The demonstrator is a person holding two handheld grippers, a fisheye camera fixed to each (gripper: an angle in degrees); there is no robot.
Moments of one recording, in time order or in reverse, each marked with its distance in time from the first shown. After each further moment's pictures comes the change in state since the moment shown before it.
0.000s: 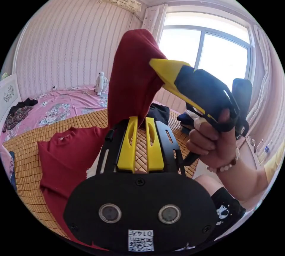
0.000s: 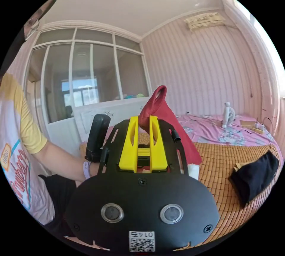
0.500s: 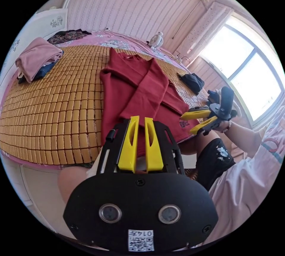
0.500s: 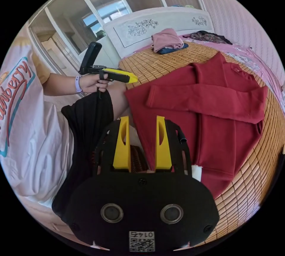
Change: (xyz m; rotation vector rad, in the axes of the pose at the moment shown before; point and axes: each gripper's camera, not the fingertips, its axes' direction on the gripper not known) left arm -0.129 0.200 -0.177 -0.291 -0.169 -0.422; right arm -0.086 0.119 0.151 -0.776 -0.277 0.039
